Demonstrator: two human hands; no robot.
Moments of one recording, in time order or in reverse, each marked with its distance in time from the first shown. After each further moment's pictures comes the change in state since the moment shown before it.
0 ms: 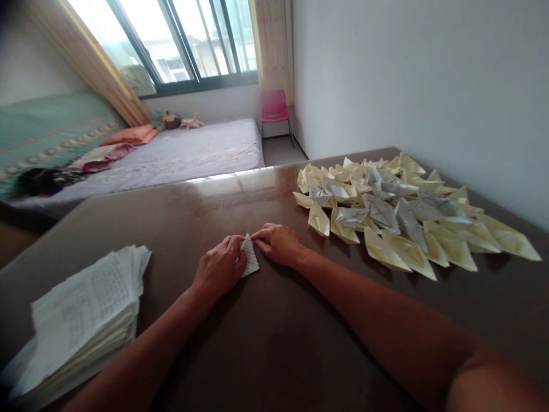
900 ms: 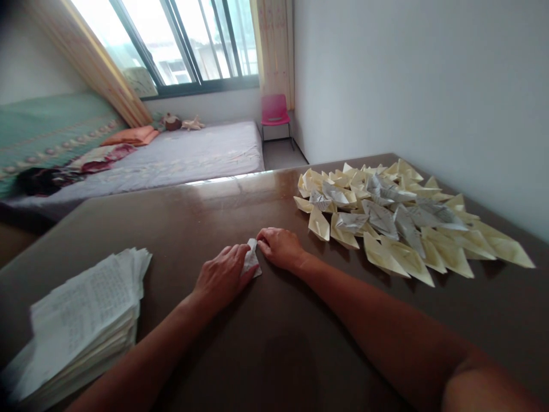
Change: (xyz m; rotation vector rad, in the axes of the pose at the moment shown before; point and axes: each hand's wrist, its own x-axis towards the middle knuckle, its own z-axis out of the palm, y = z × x) left_hand -0.007 0.005 -0.013 0.021 -0.054 0.108; right_hand 0.001 -0.006 -0.004 -0.110 -0.014 0.126
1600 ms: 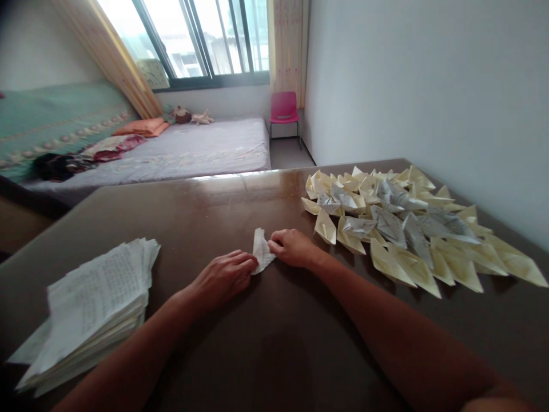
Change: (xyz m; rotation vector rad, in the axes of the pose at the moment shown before) left_hand -0.007 -0.016 -0.011 -0.184 -0.065 0.401; right_hand -0.006 0.003 -0.021 0.106 -0.178 -0.005
